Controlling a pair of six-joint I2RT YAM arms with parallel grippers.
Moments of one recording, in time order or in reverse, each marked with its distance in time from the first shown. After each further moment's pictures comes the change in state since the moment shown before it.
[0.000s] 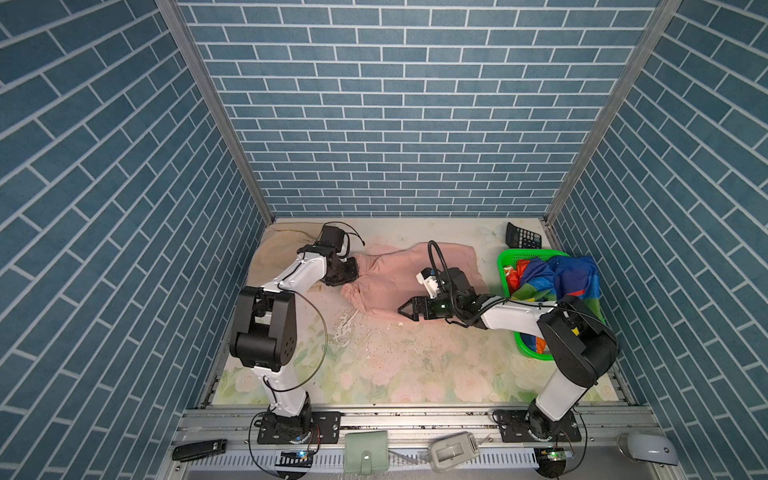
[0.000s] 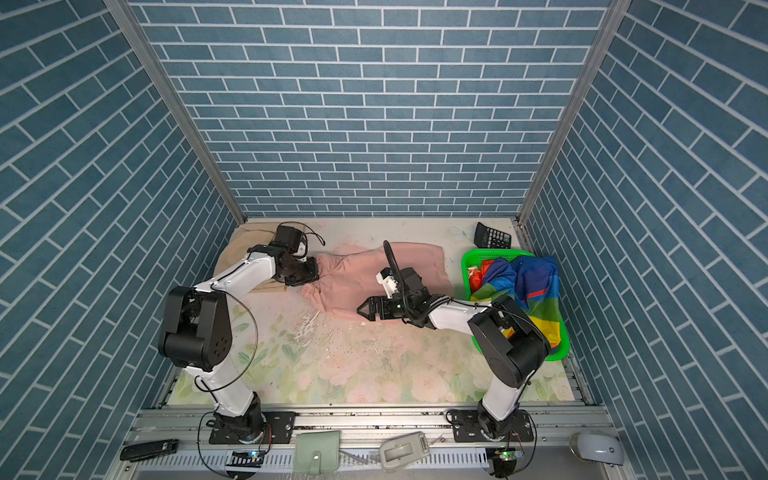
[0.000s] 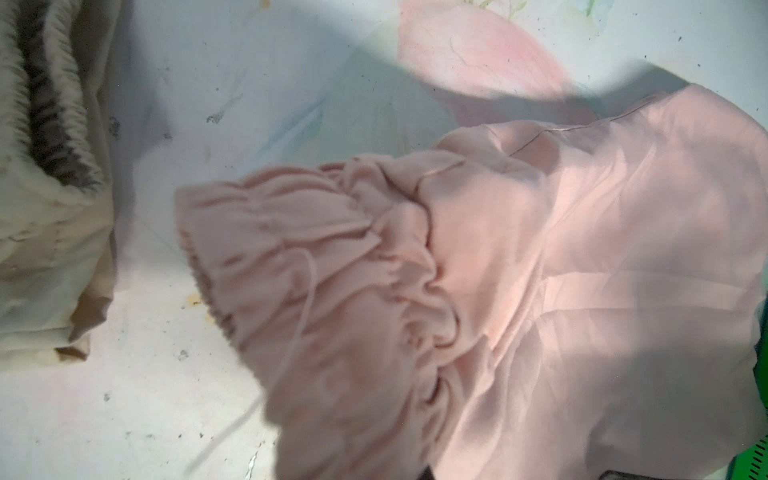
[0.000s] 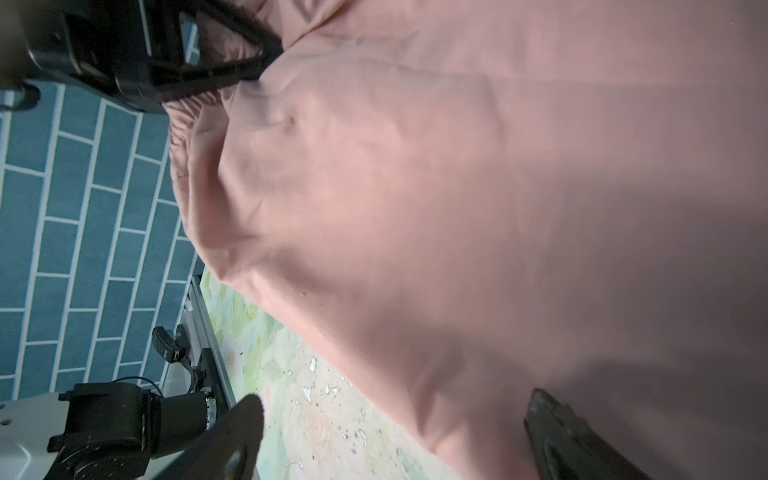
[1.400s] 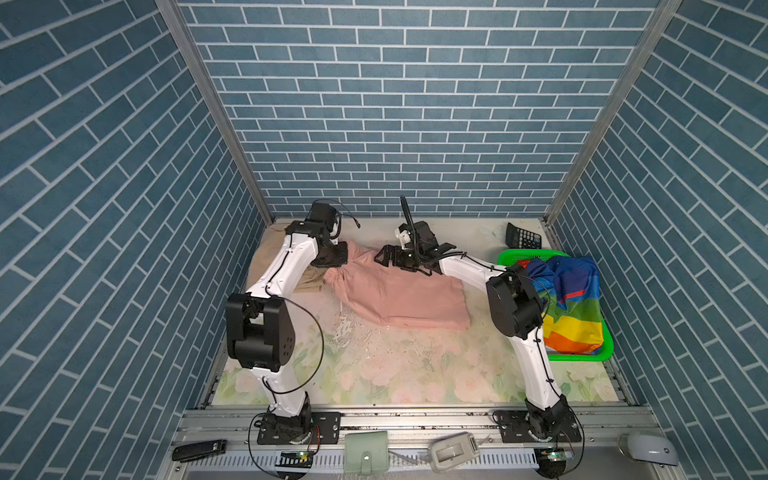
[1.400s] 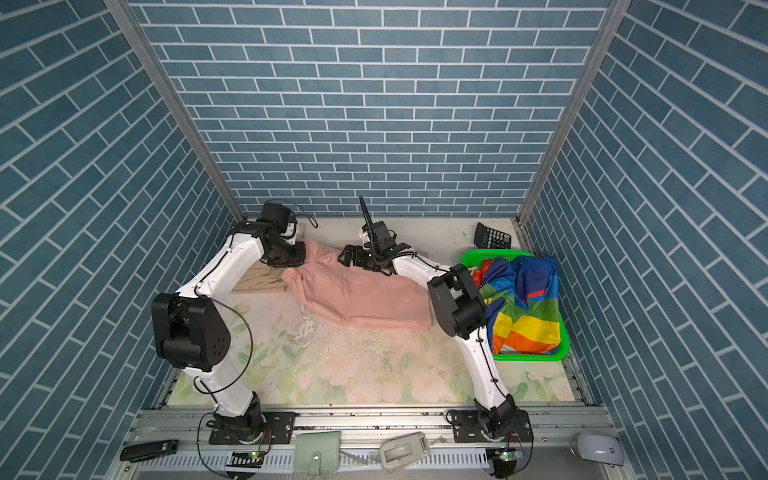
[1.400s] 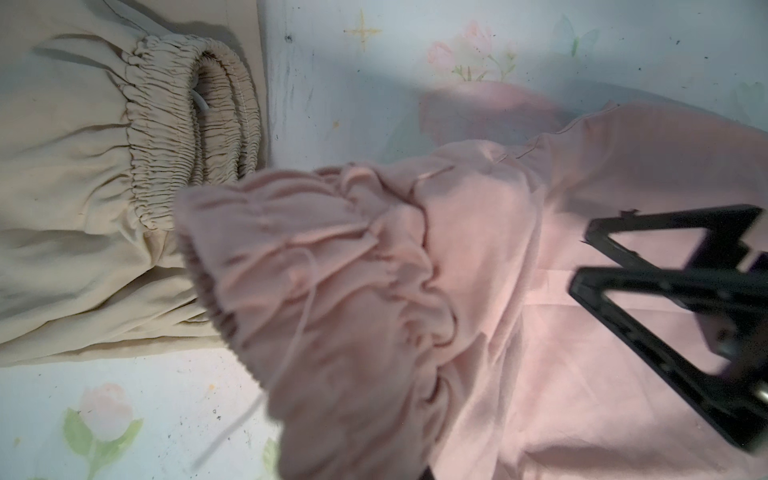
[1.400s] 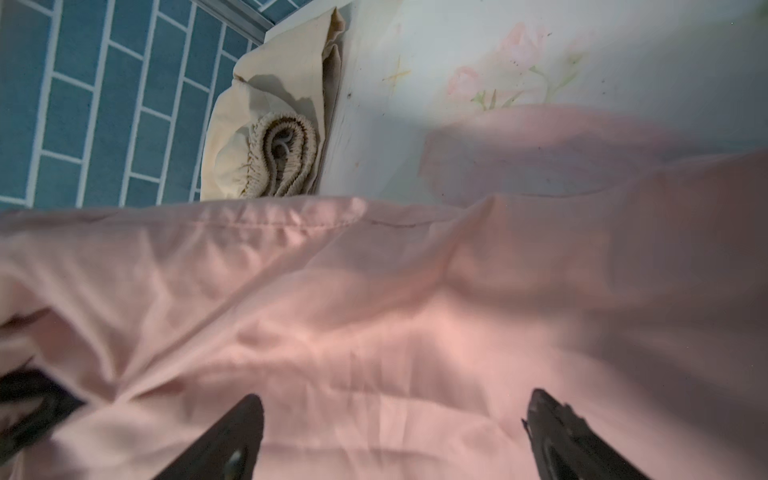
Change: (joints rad) left arm 0.037 -0.005 0.303 -0.323 -0.129 0.212; right arm -0.078 0.597 0.989 -0.372 0.102 0.115
